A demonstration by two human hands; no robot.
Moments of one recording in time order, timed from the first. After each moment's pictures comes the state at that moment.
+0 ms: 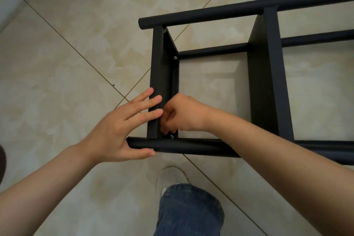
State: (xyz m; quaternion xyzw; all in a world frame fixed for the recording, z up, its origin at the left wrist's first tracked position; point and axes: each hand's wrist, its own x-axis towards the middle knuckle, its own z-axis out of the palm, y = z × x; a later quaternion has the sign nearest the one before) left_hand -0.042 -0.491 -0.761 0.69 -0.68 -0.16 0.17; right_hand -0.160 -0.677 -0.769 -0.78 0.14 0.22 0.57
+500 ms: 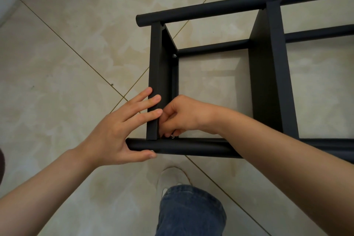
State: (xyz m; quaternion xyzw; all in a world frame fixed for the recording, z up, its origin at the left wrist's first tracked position) left_hand -0.044 -0.490 -0.763 0.70 -0.67 -0.17 0.19; right_hand -0.165 -0.679 -0.780 -0.65 0.14 0.25 0.70
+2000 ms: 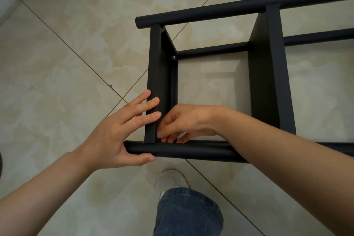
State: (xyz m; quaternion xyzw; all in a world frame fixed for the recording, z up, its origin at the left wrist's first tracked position) left_hand -0.045 -0.489 -0.763 0.70 -0.66 -0.18 0.19; right_hand -0.162 -0.685 -0.785 -0.57 0.14 0.37 0.72
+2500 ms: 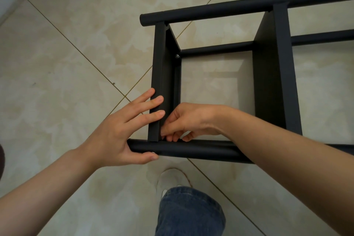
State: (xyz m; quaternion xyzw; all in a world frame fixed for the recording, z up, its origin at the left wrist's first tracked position) left_hand -0.045 -0.489 -0.764 0.70 -0.67 -0.17 0.20; right_hand -0.159 -0.684 -0.788 -0.58 0.16 0.37 0.71
